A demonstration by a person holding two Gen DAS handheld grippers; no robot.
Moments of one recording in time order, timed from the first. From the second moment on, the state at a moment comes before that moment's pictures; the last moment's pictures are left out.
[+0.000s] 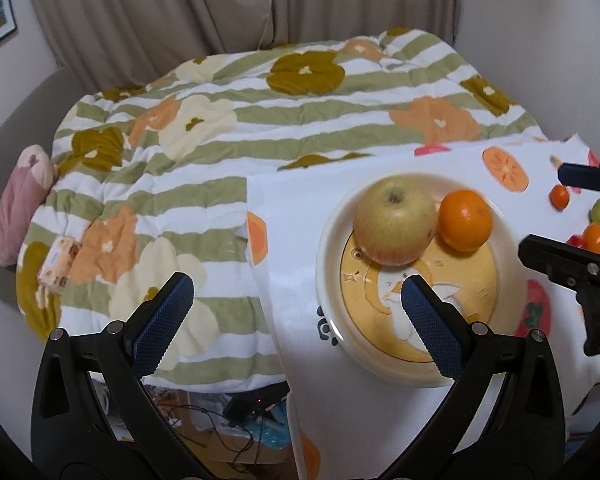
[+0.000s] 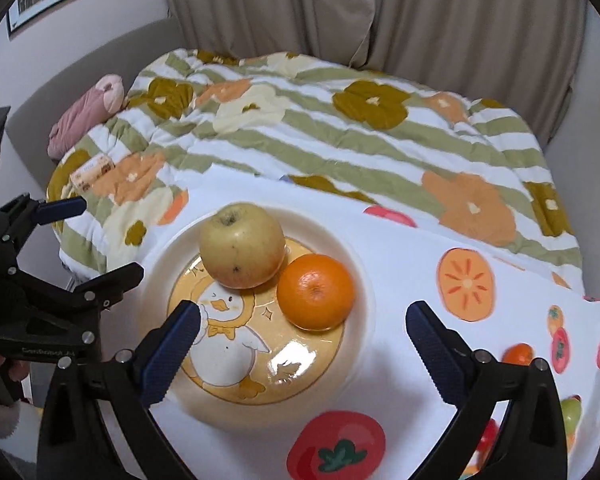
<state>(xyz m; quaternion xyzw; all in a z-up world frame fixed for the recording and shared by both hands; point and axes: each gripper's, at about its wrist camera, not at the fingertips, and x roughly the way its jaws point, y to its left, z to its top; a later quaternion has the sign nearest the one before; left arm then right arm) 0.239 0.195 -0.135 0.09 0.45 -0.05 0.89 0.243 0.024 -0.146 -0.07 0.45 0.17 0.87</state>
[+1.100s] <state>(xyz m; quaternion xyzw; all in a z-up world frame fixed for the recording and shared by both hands) 0.104 -0.033 -0.086 0.04 0.43 -0.07 0.90 0.111 -0.237 -0.085 -0.01 0.42 0.10 0.90</state>
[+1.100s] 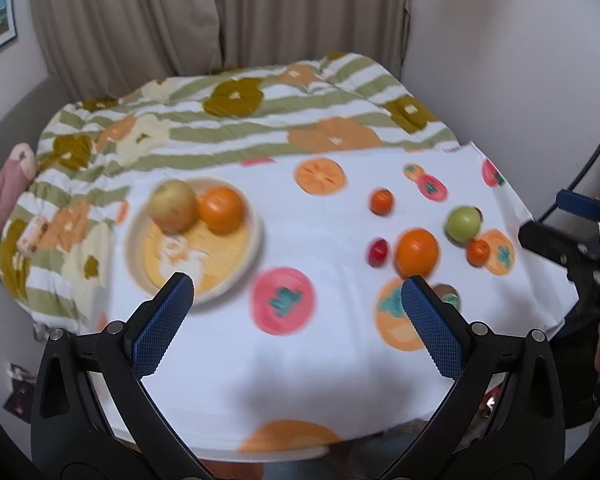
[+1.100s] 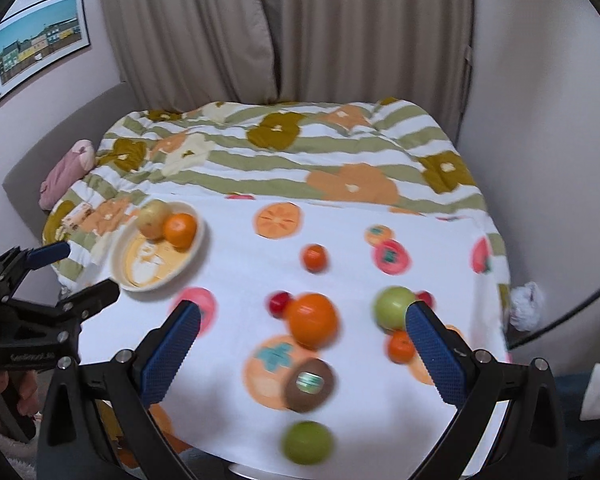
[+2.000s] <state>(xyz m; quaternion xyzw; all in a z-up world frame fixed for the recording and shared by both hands) 0.048 -0.167 -0.204 0.01 0.52 -0.12 0.85 0.117 -0.326 -0.197 0.00 0.48 0.12 0.87</state>
